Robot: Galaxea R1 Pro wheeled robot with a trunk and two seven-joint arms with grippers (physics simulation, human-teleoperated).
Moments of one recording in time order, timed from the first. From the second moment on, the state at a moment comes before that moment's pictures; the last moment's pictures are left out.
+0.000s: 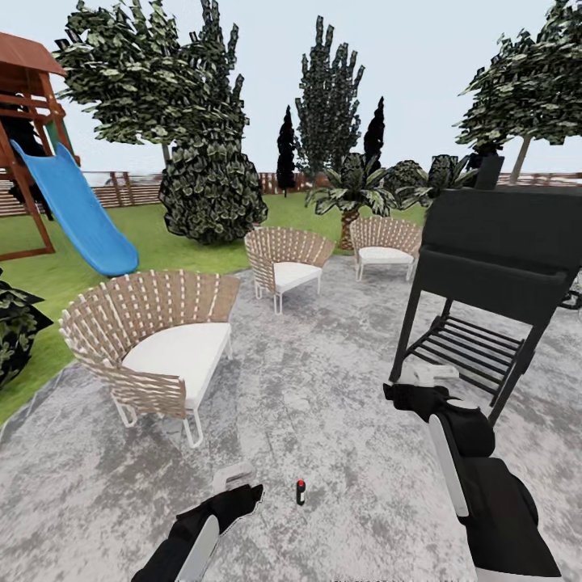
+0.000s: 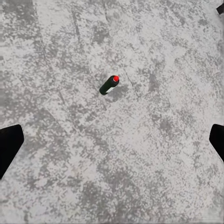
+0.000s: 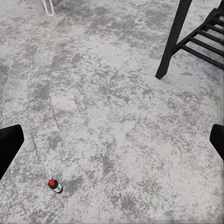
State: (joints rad) left arm -0.32 -0.12 -0.13 -0.88 0.42 0.39 0.12; right arm -0.43 0.00 -0.05 -1.61 0.00 0.92 -0.06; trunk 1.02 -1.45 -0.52
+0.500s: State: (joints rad) left arm -0.32 -0.12 -0.10 -0.90 0.41 0.39 0.12; right arm -0.43 0.00 -0.05 -1.61 0.00 0.92 -0.06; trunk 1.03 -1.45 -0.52
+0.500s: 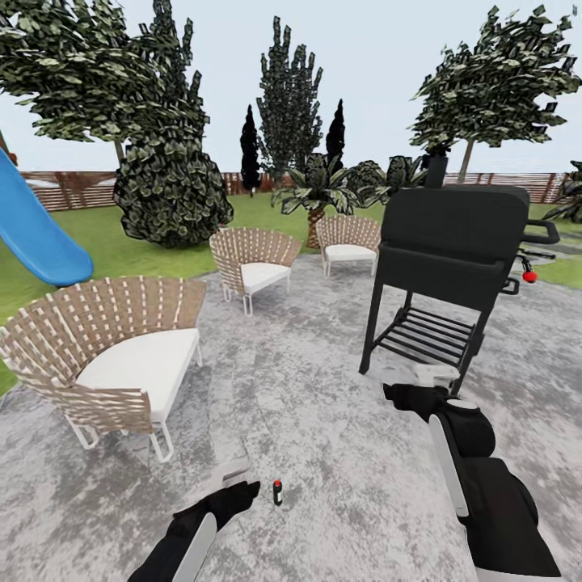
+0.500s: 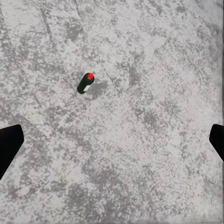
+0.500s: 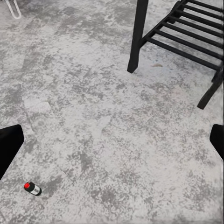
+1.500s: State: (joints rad) left arm -0.32 -0.12 -0.10 -0.90 0.42 0.39 0.15; right arm -0.43 0.00 -0.05 -1.61 0.00 0.92 -0.06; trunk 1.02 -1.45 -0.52
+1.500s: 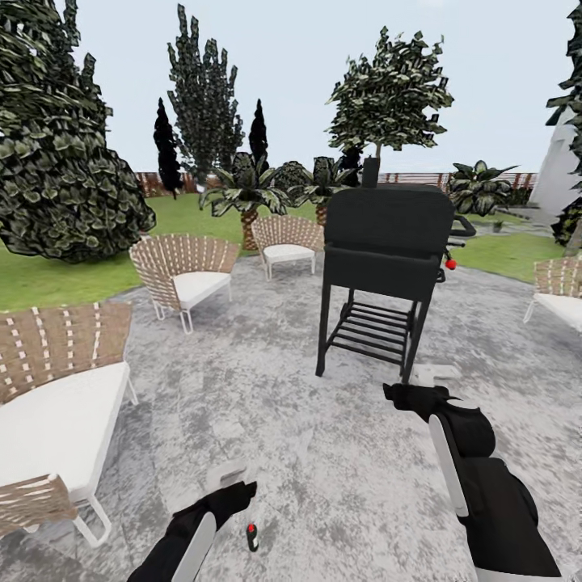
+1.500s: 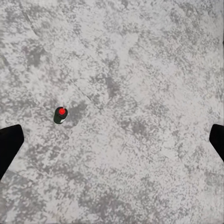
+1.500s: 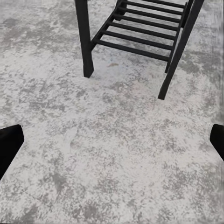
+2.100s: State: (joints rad) left arm -0.36 -0.11 -0.04 -1.07 0.46 0.53 0.49; right arm -0.43 0.00 -0.05 -1.61 0.00 0.92 -0.06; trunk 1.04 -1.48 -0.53
